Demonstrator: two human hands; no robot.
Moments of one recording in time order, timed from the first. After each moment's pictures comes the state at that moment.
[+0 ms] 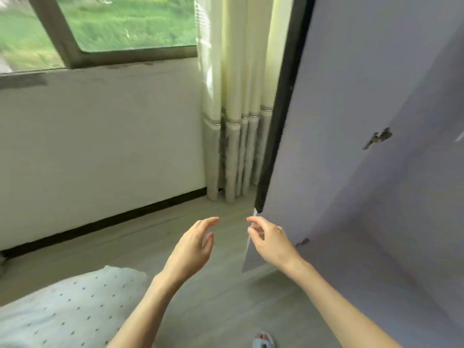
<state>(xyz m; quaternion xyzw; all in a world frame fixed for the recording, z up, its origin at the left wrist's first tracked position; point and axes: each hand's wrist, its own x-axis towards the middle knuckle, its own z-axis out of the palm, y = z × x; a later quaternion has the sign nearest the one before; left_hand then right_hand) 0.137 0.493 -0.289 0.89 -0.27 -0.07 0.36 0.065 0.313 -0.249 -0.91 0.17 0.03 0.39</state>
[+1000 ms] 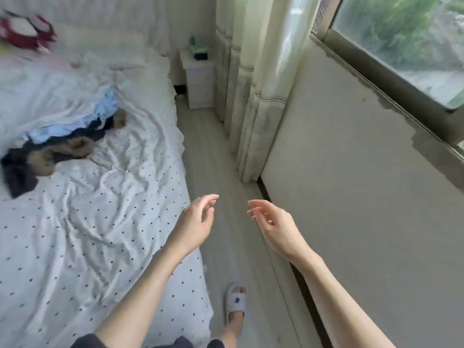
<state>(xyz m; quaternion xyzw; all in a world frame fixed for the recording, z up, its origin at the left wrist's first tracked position) 0.365 0.889 -0.303 0.71 0.52 0.27 0.39 0.545 0.827 -0.255 -0.71 -0.54 0.36 0.28</state>
